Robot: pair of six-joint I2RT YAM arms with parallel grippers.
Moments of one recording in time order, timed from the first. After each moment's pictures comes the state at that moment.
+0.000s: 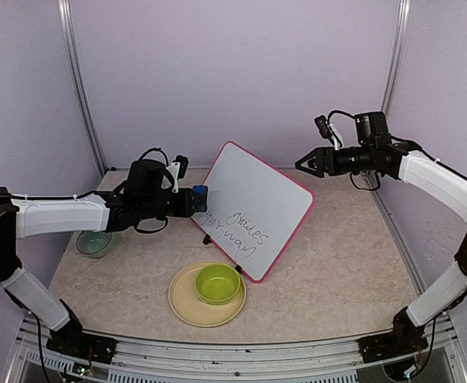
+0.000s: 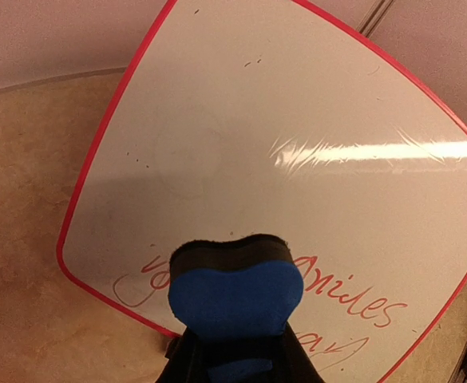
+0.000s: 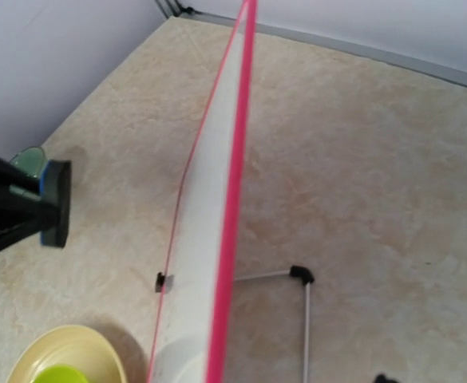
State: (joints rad) left arm -0.68 1.54 0.97 0.11 0.04 -0.39; right arm 0.33 1.48 1.32 -0.37 -0.62 0.10
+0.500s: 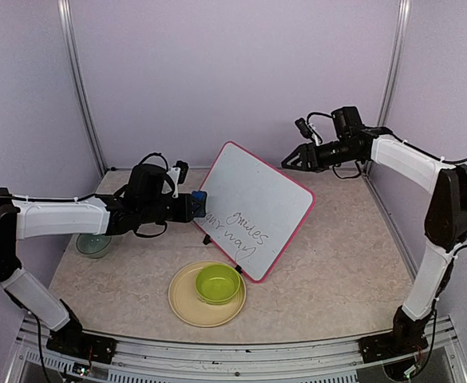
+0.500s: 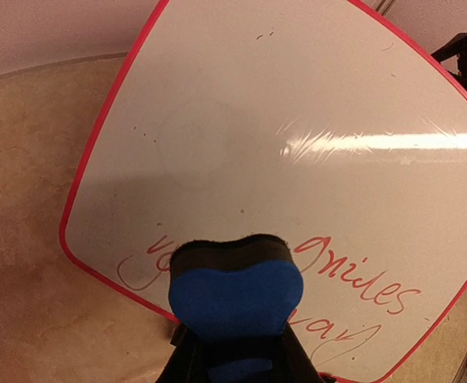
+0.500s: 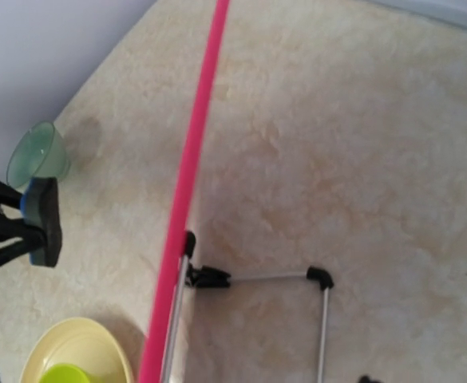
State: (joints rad) left arm -0.68 1.54 0.95 0.10 0.02 -0.39; right arm 0.32 1.81 1.65 -0.53 -0.73 0.06
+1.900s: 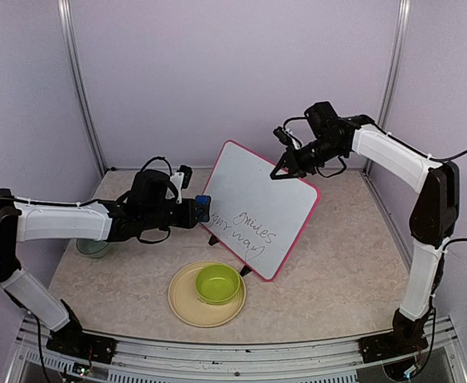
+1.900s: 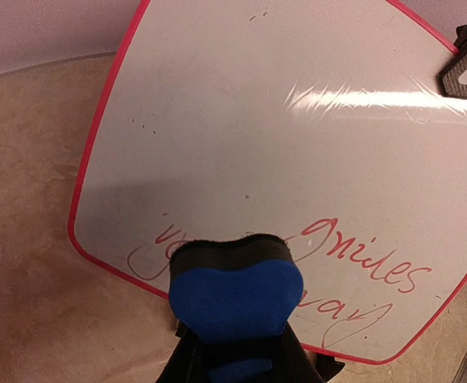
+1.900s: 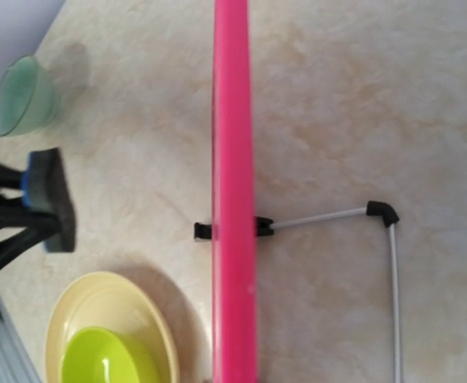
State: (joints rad) left arm -0.72 1.53 0.90 0.15 -0.01 -0.39; right arm 0.46 1.93 1.88 -0.85 -0.58 0.11
